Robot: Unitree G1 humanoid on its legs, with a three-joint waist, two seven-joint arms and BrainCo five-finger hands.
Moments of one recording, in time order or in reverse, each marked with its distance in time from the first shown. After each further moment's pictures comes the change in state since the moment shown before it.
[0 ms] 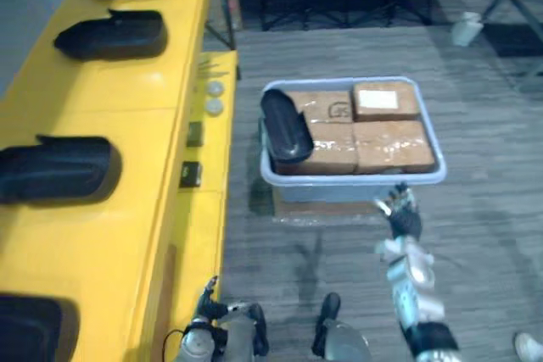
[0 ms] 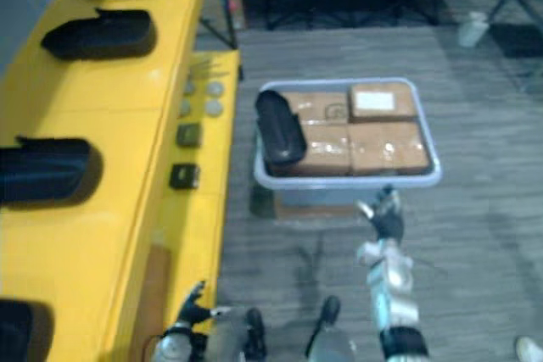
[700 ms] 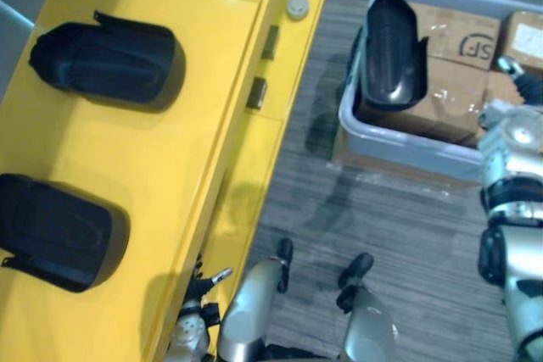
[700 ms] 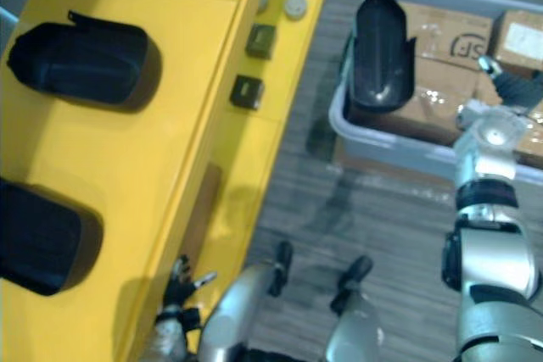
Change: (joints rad) left arm -0.046 -0.036 0.068 0.222 -0.274 -0.239 -0.073; right arm -0.676 -0.499 0.027 0.601 -0.015 0.085 -0.281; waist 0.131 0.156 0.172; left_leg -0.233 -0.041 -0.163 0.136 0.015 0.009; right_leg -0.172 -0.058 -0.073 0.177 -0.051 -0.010
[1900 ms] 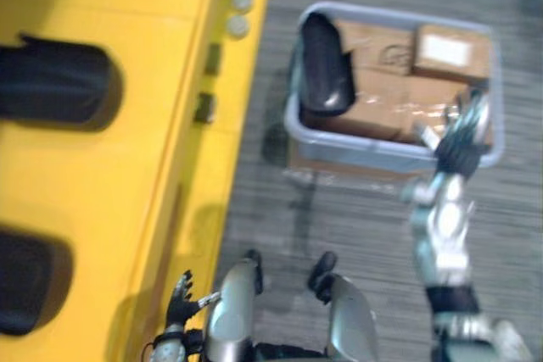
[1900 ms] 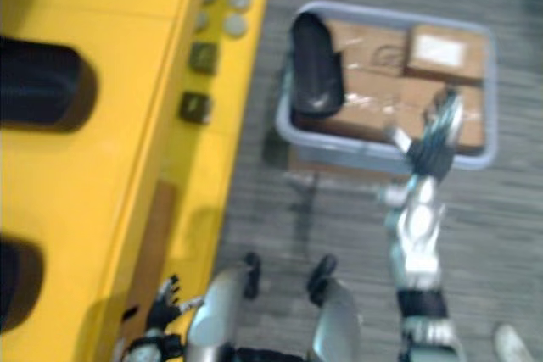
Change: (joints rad) left arm 0.150 0.141 0.009 -0.164 0.052 0.013 -0.013; right arm 1.090 0.615 0.042 -1.090 -0.101 -0.323 0.227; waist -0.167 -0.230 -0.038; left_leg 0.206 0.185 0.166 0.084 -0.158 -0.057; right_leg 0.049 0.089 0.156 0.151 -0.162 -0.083
